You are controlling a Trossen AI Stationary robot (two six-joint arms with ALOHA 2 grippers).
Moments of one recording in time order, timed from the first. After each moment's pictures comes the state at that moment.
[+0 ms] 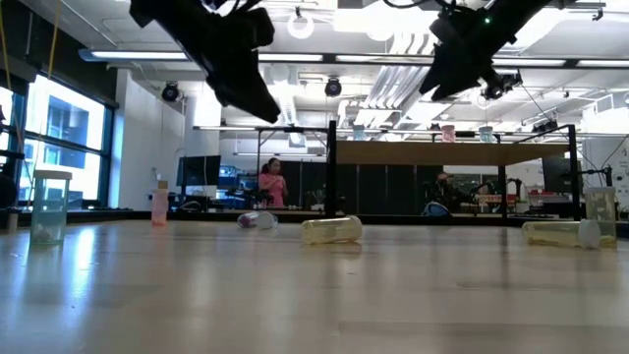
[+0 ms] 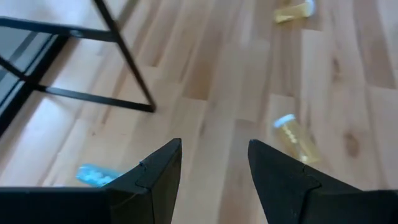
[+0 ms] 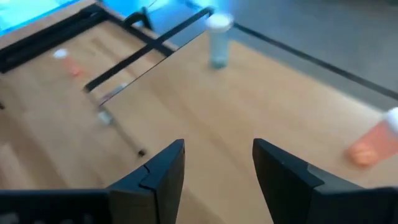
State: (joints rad) left arm 0.19 1.37 0.91 -0.29 -0.14 -0.05; right arm -0.36 1.00 0.89 -0.51 0.31 0.31
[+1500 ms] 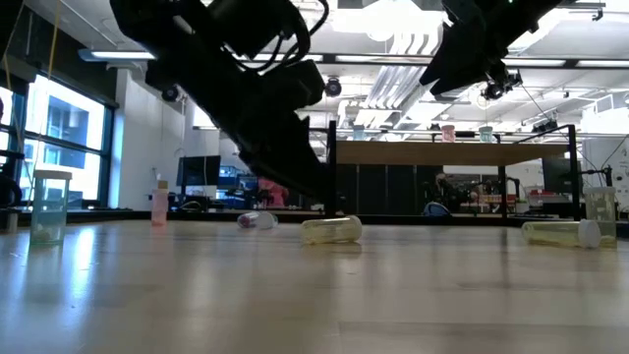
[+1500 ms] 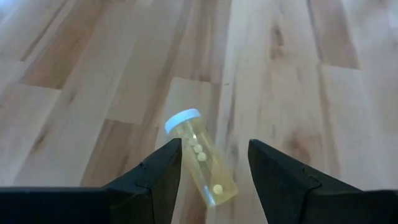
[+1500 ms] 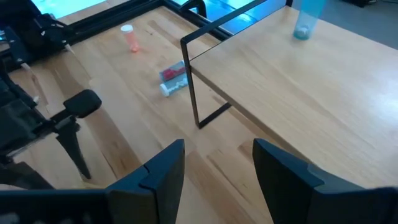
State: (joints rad) left arm -0.03 1.84 0.91 0.18 -0.19 -0.23; right arm 0.03 1.00 0.80 -0.45 0.52 0.47
